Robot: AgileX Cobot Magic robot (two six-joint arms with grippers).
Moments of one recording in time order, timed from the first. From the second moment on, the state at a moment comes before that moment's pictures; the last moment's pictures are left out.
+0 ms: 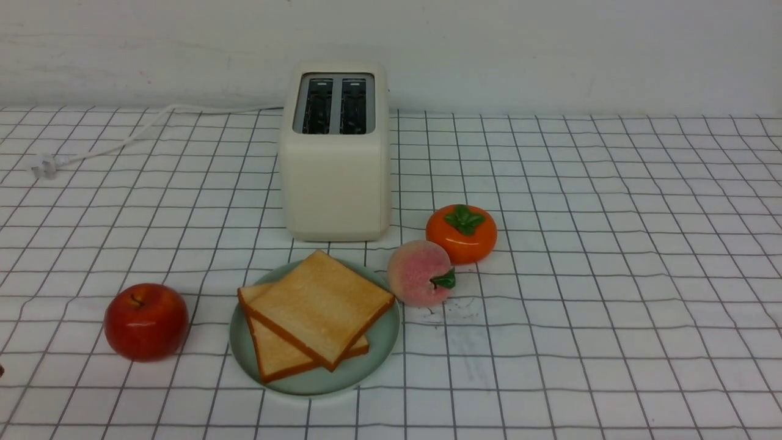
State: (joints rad) right arm 0.06 -0.01 0.02 0.02 0.39 -0.07; left arm -0.13 0.05 -0.22 -0.48 0.22 0.25
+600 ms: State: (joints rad) right arm 0.06 -0.01 0.02 0.02 0.39 -0.07; left arm -0.13 0.05 -0.22 -0.48 0.22 0.25
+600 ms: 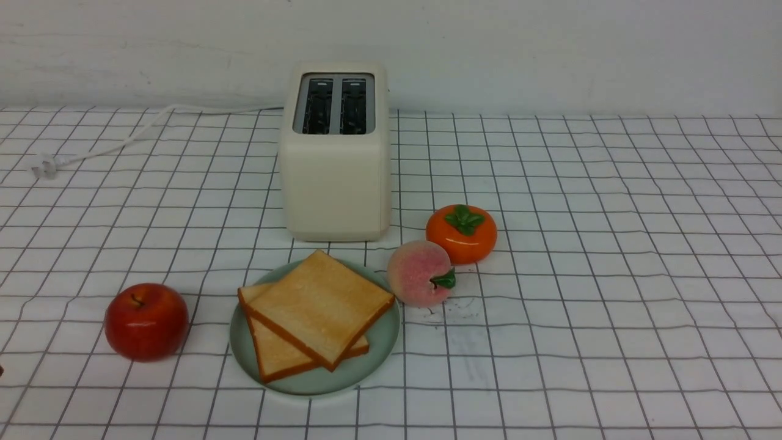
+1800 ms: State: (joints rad) right arm 0.06 -0.01 0.02 0.02 0.39 -0.07; left arm -0.09 -0.01 0.03 -0.10 0.38 -0.22
